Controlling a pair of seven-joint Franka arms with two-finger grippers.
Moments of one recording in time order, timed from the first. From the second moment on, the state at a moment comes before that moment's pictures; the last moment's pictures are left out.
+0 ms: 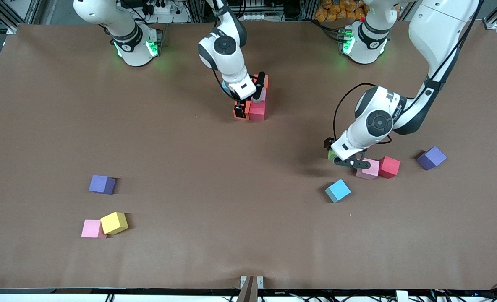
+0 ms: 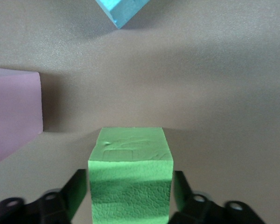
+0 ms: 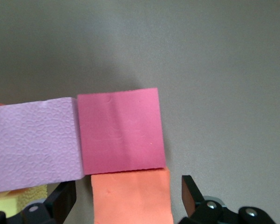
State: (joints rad) left arm 0.14 0.43 -0.49 -2.14 0.22 2.40 -0.33; right arm 1.36 0.44 -0.33 -2.18 0.37 2.75 -0.61
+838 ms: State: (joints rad) left arm 0.08 0.34 -0.63 -2.04 0.23 2.22 -0.28; right arm 1.00 0.26 -0.42 -2.14 0.37 2.42 -0.85
